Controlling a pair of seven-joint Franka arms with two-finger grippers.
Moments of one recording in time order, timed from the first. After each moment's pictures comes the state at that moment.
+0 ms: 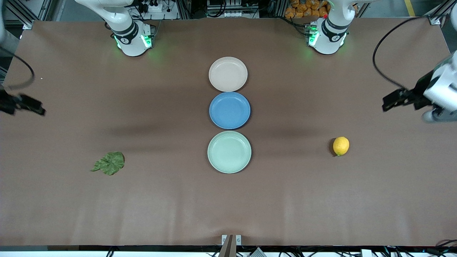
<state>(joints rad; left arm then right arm) 0.00 0.10 -0.08 -1.55 0.02 1.63 -0.12 -0.04 0.12 -0.10 -1.58 0.00 1.68 -0.11</state>
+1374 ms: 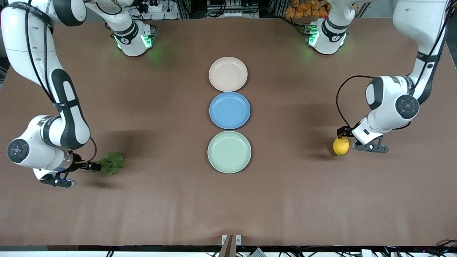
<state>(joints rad) 0.05 0.35 -0.07 -2.13 0.02 2.47 0.13 -0.06 0.72 -0.10 -1.59 0.10 2.27 -0.01</state>
